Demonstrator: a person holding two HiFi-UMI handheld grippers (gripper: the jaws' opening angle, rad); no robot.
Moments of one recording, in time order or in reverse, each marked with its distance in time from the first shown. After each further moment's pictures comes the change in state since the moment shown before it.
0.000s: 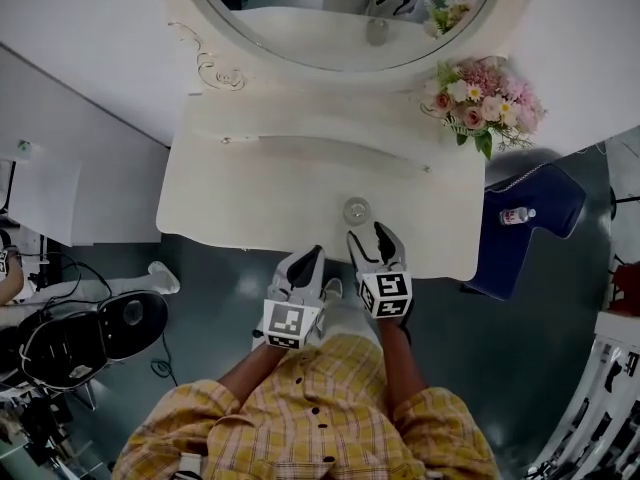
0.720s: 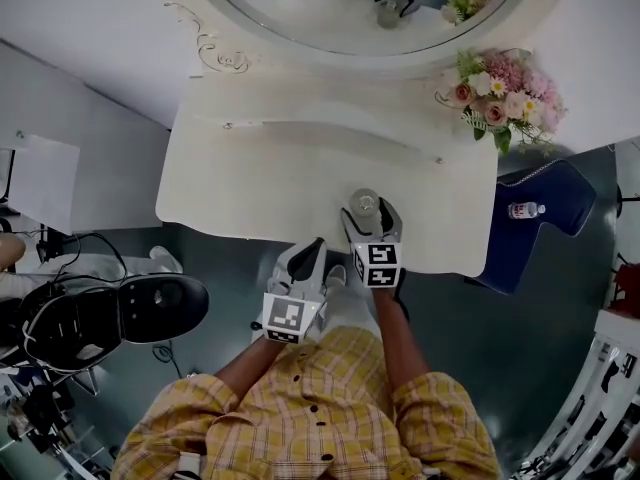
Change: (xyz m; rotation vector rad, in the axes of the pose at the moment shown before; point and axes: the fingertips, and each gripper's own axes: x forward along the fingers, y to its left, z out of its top) left arm 0.004 0.010 -0.012 0.003 0.030 -0.002; right arm 0.064 -0.013 -0.033 -0.037 0.082 -0.040
